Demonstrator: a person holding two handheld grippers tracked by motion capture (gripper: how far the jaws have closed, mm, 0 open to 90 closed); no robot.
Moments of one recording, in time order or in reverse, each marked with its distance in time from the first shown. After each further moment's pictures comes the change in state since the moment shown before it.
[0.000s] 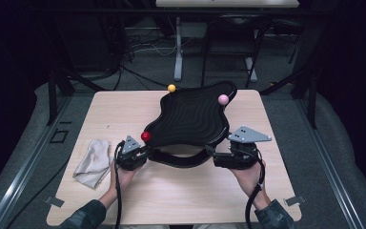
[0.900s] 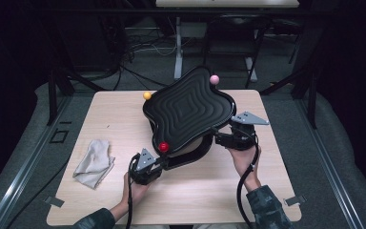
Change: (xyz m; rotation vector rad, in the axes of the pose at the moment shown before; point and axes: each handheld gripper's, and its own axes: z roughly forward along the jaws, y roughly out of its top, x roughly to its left) left arm -0.066 -0.006 -0.001 -0.034 -0.075 0.071; right arm -0.042 0.001 0.045 -0.026 -0.125 0.144
